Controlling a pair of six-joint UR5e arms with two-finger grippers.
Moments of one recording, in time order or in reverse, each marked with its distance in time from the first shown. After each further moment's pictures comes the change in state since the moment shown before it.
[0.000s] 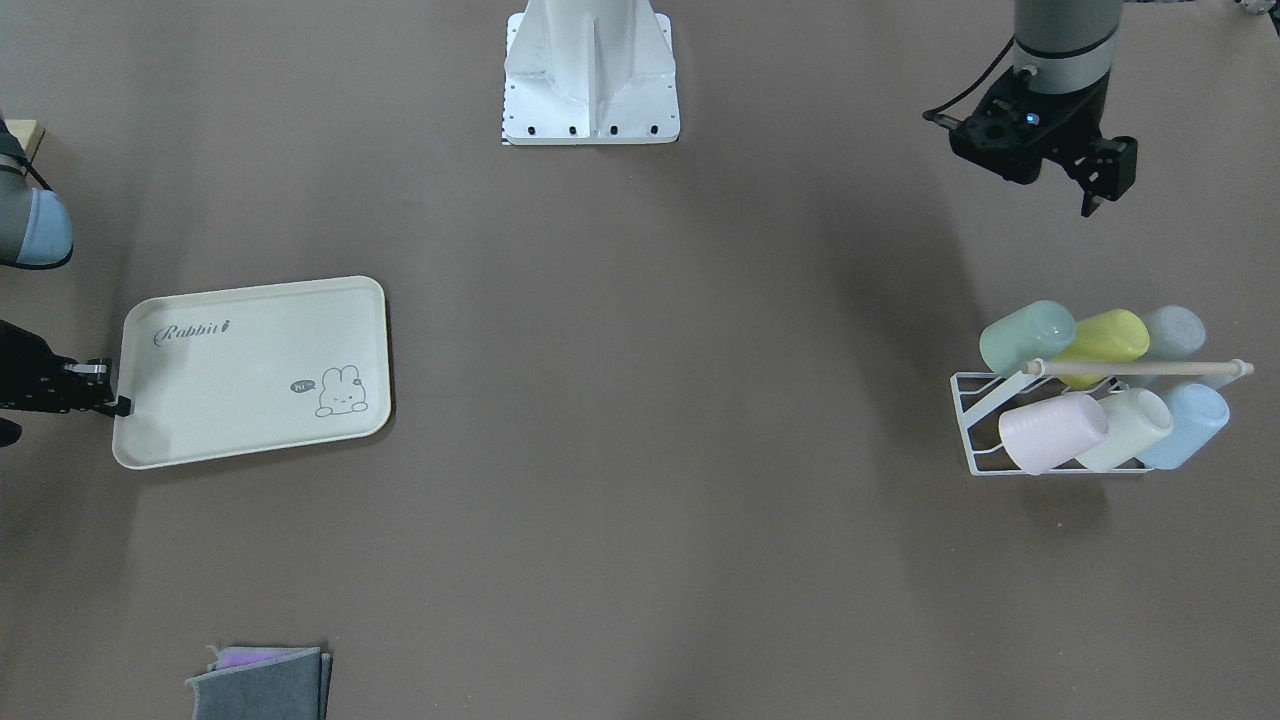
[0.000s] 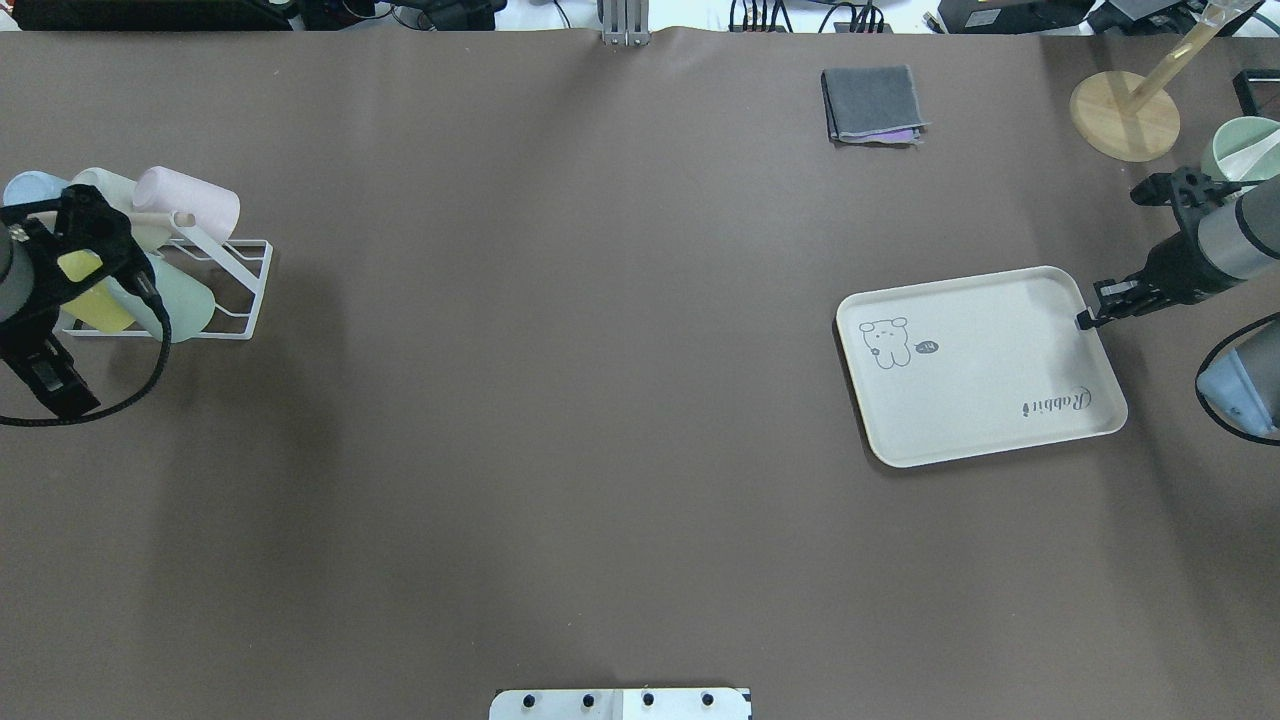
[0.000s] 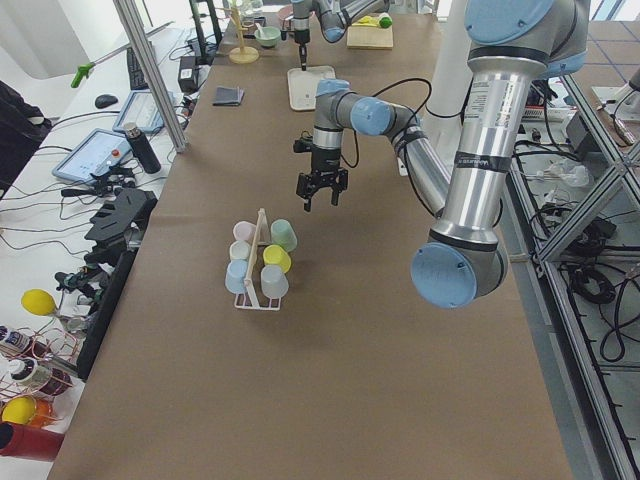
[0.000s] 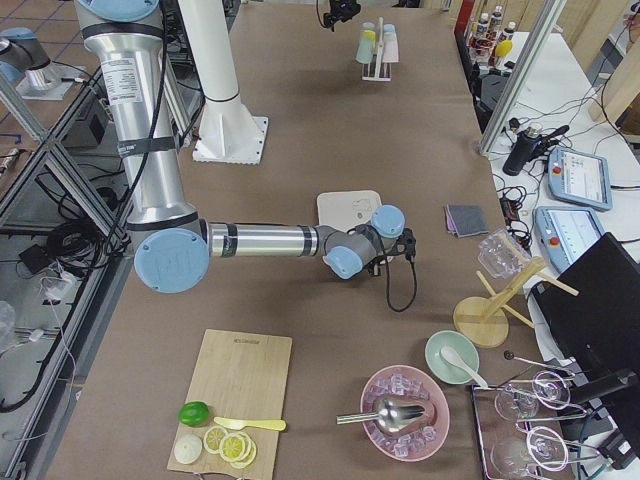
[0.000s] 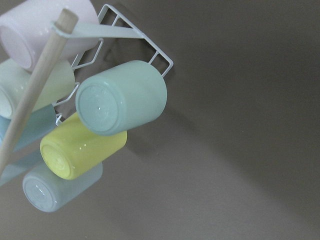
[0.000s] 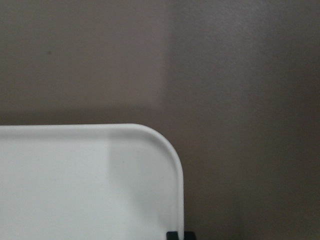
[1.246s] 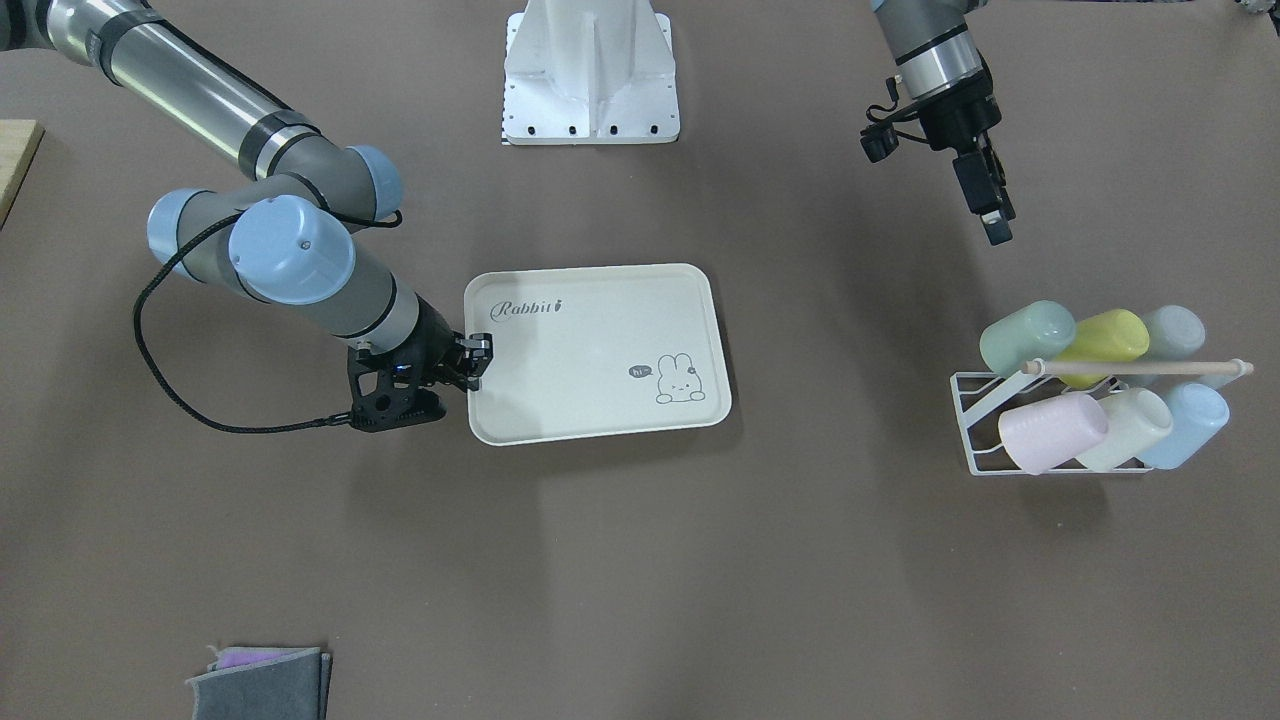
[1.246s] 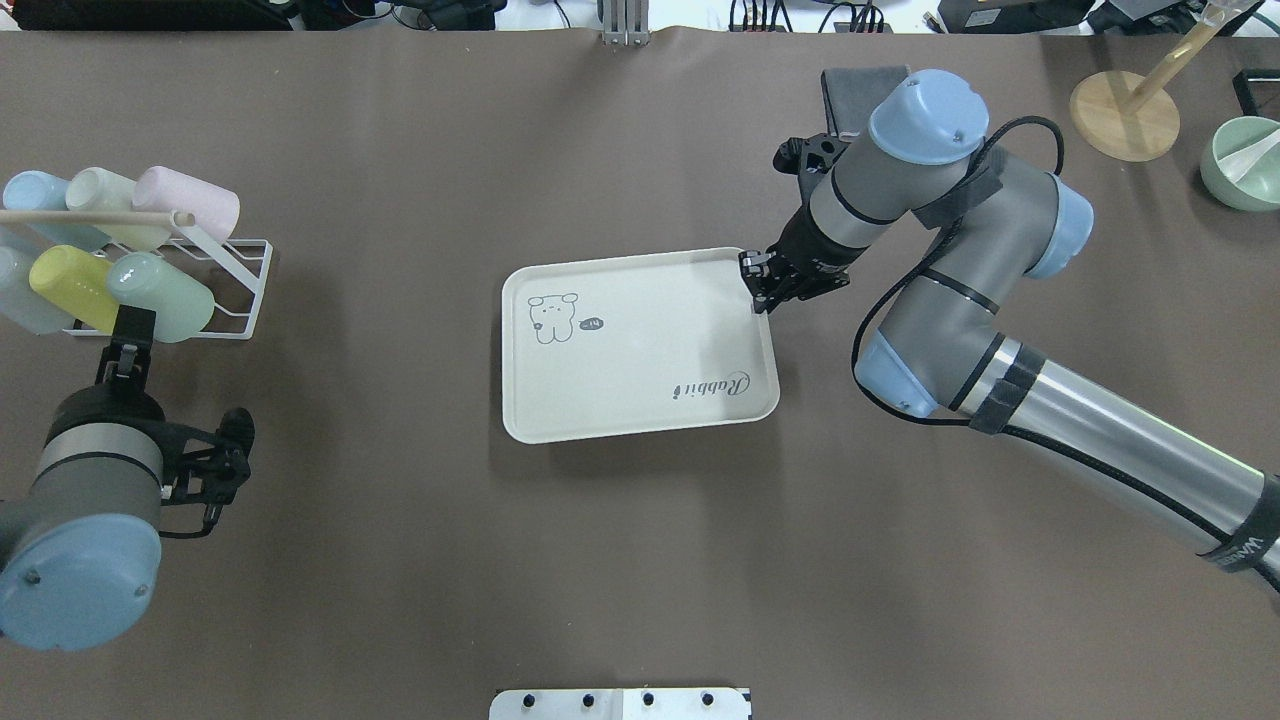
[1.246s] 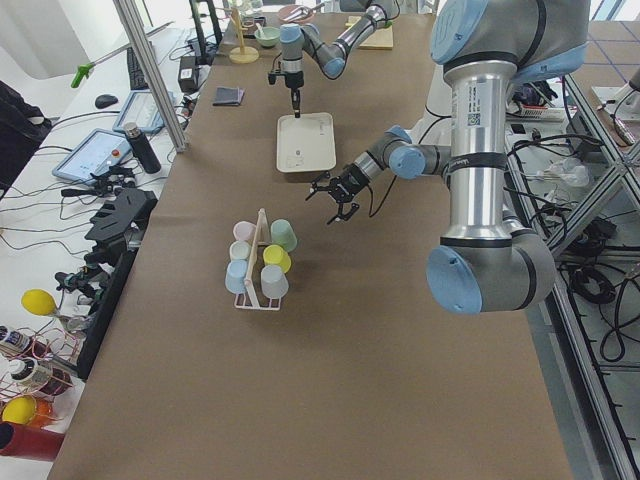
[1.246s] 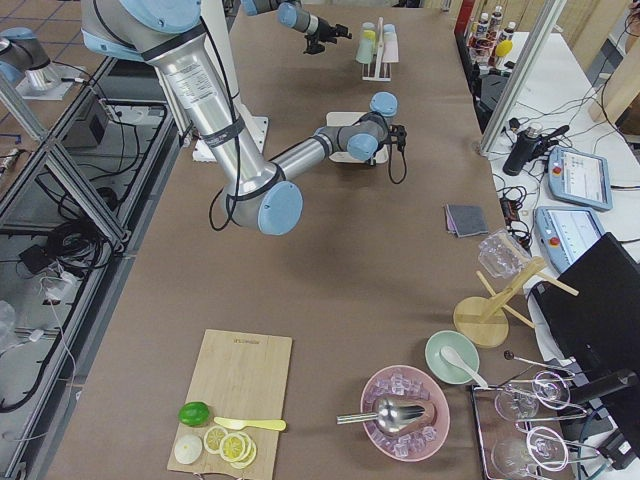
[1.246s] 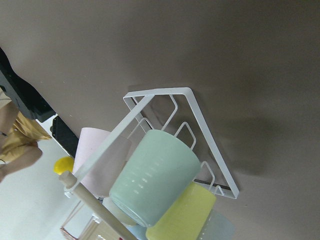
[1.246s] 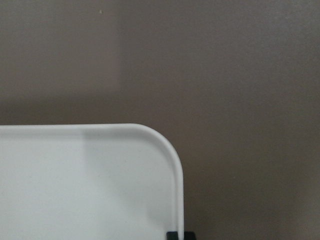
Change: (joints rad) left arm 0.474 0.271 0.044 -0.308 0.894 0.360; right arm -0.357 0.438 0.061 -0.217 -0.225 0.446
